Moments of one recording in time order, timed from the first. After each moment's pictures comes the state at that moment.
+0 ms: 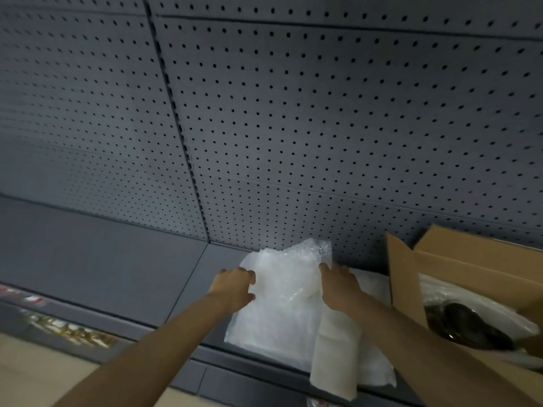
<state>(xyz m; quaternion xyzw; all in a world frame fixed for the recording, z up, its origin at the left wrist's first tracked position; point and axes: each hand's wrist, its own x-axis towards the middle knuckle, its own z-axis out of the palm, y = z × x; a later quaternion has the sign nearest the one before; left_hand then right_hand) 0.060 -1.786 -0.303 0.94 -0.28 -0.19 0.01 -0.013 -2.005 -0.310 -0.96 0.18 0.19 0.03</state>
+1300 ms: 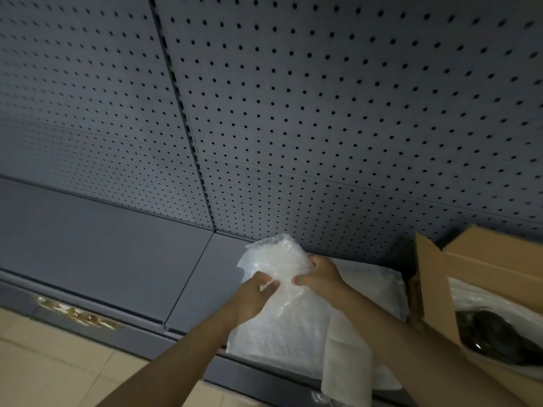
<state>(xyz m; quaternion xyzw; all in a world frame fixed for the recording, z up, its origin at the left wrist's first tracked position) 0.059 -1.797 -0.359 0.85 -0.09 -0.32 0.40 0.029 -1.971 -0.330 -0.81 0.27 0.12 0.51</state>
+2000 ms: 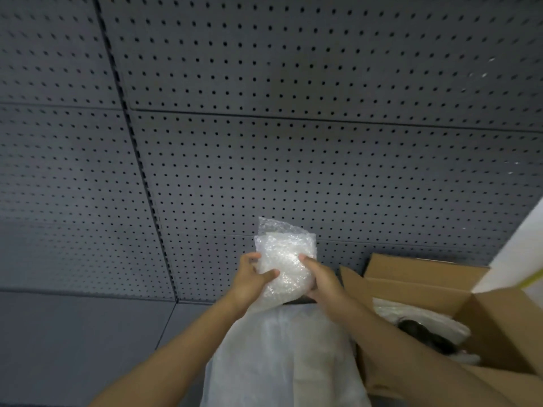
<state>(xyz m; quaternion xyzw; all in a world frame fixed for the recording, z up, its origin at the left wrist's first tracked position) 0.051 -1.868 -0.205 0.72 -0.13 -0.24 0.64 -0.036 -2.004 -0.190 -0.57 0.27 -0.09 0.77</state>
